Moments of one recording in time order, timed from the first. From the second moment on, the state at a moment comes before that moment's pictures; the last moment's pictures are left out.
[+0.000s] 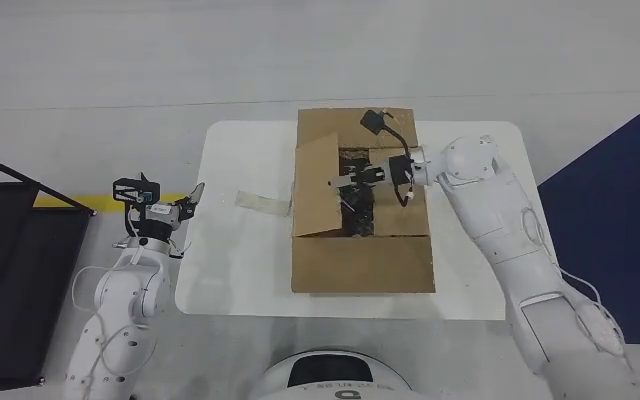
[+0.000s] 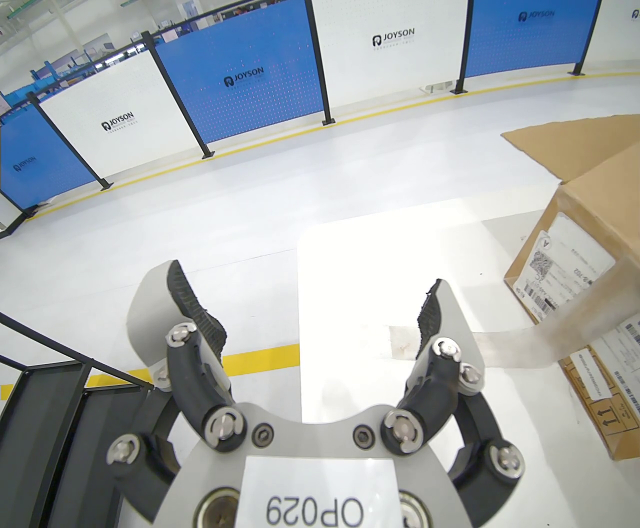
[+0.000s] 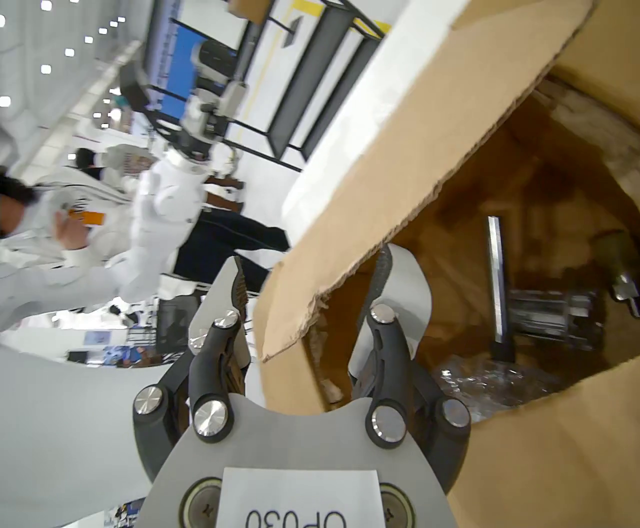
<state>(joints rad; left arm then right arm) 1.73 -1.15 -1.60 -1.80 1.33 0.00 0.00 -0.80 -1.22 1.08 -1.18 0.15 -0.36 1.35</state>
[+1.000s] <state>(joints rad) 1.73 -1.15 -1.60 -1.80 1.33 0.00 0.00 -0.76 -1.20 1.01 -1.25 -0.21 -0.21 1.25</state>
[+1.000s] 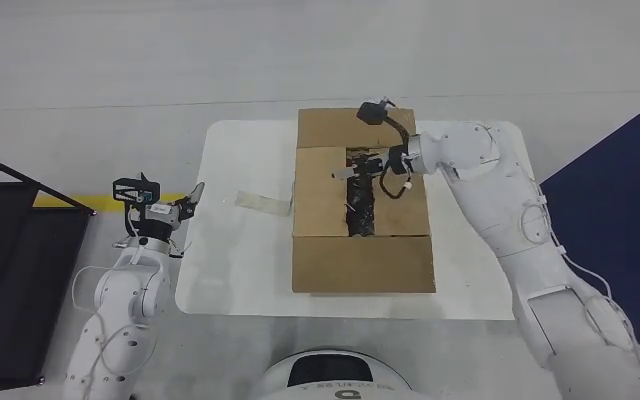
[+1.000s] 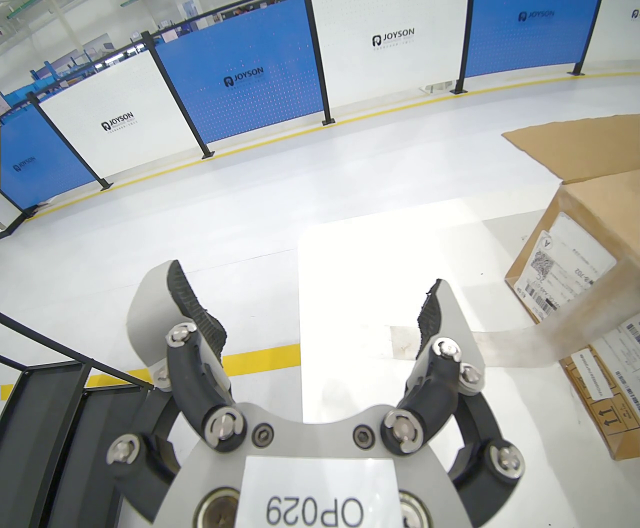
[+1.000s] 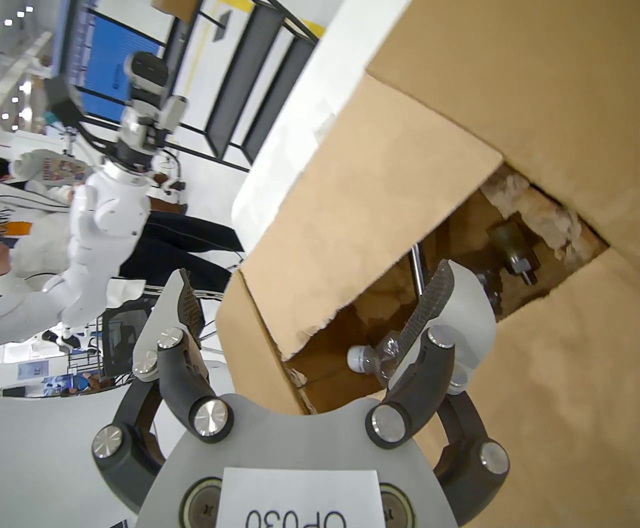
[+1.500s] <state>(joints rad) 1.73 -1.15 -1.60 -1.80 1.33 0.00 0.00 -0.63 -1.28 0.85 -1.08 0.05 -0.18 1.23</state>
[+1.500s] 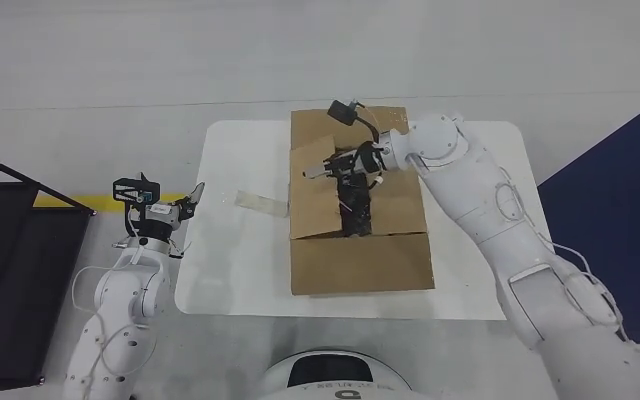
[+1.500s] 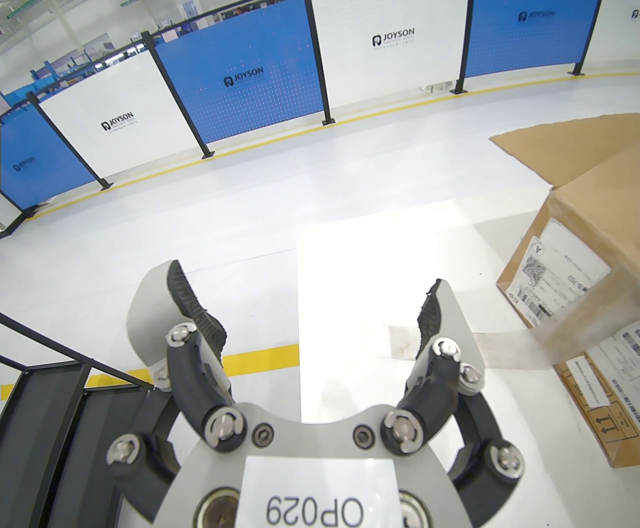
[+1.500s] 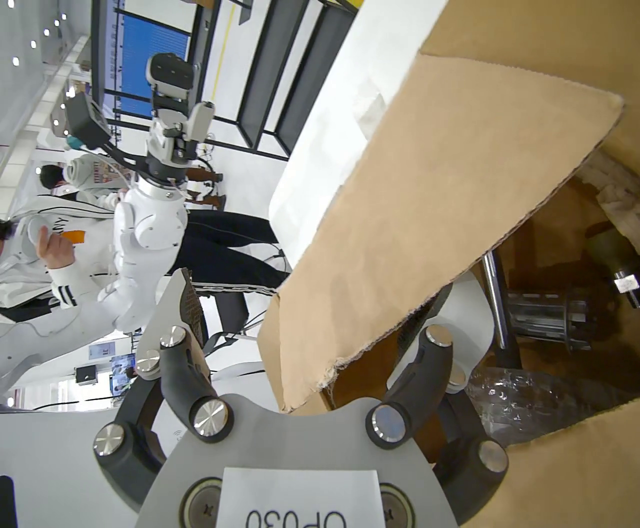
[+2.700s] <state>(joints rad) 1.73 -1.15 -1.60 -1.80 1.33 0.00 0.00 -0.50 -1.40 0.68 -1.06 0.08 -0.30 1.20</state>
